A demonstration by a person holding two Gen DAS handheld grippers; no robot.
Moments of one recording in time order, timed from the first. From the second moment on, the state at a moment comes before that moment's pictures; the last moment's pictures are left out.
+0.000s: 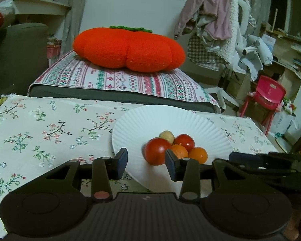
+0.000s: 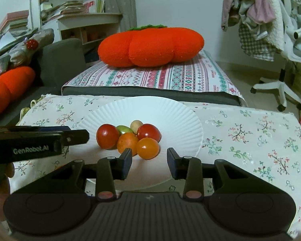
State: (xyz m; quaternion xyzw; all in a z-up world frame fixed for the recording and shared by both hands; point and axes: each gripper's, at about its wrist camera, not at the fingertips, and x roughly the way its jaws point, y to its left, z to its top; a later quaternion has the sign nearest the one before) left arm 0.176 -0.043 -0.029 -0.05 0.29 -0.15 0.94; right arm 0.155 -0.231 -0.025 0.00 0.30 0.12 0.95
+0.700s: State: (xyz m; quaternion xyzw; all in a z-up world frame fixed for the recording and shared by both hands) left arm 0.157 -0.025 -0.030 -0.05 0.33 -0.12 0.93; right arm 0.130 -0.244 -0.006 0.06 0.29 0.11 0.95
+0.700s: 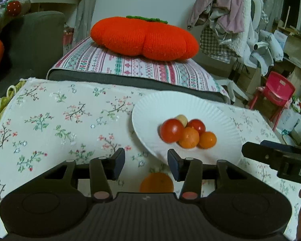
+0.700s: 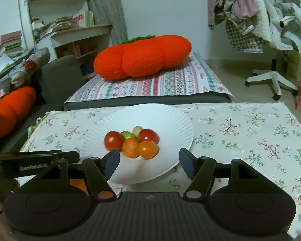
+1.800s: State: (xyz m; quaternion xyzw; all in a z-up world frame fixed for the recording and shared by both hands) left arm 0.091 -0.024 -0.045 -0.03 0.41 -0.11 0.90; right arm 0.089 -0.226 -0.013 0.06 0.36 0.16 0.92
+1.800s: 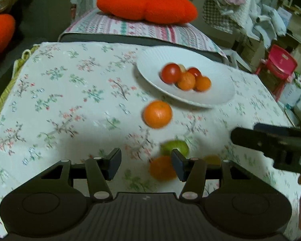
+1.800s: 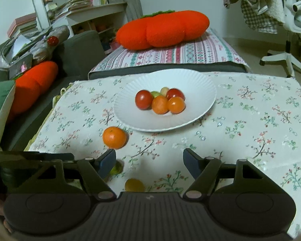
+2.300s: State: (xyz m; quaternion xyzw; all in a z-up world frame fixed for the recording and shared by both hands) left arm 0.084 -0.041 -0.060 0.01 0.42 -0.14 0.90; right arm 0.087 -0.219 -0.022 0.05 0.38 0.16 0.91
